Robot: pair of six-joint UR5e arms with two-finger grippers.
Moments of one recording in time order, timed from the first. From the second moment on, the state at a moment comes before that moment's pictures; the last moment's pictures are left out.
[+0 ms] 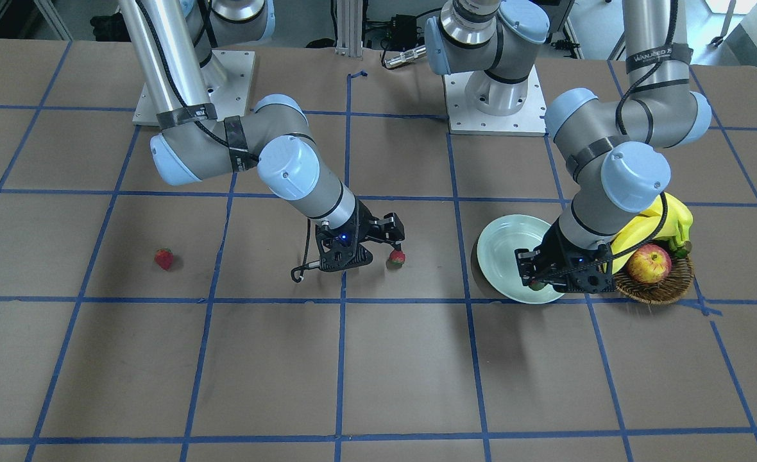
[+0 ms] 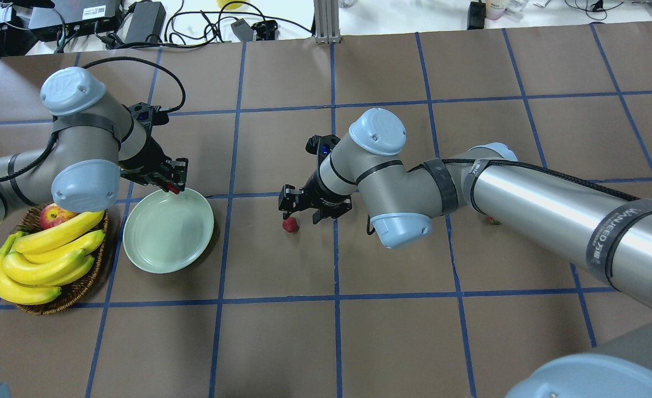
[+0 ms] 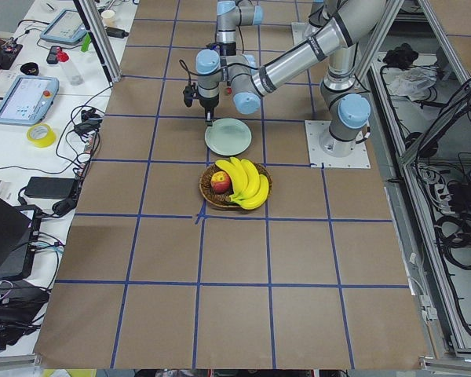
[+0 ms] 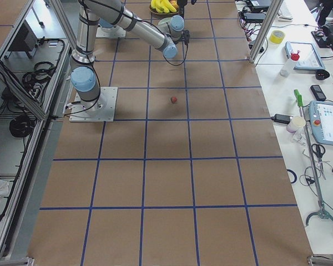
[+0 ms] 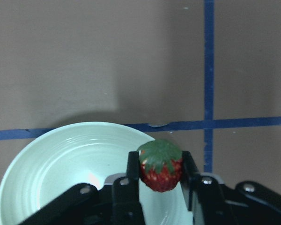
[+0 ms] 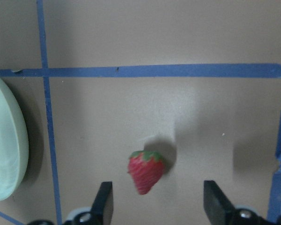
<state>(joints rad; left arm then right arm) -1.34 -1.82 -1.97 -0.91 1.53 0.21 1.91 -1.13 1.90 -2.48 -1.10 0.36</state>
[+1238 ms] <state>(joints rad) -1.33 -1.79 -2.01 -1.02 1.55 0.20 1.65 -1.37 1.89 -2.07 -1.63 0.01</state>
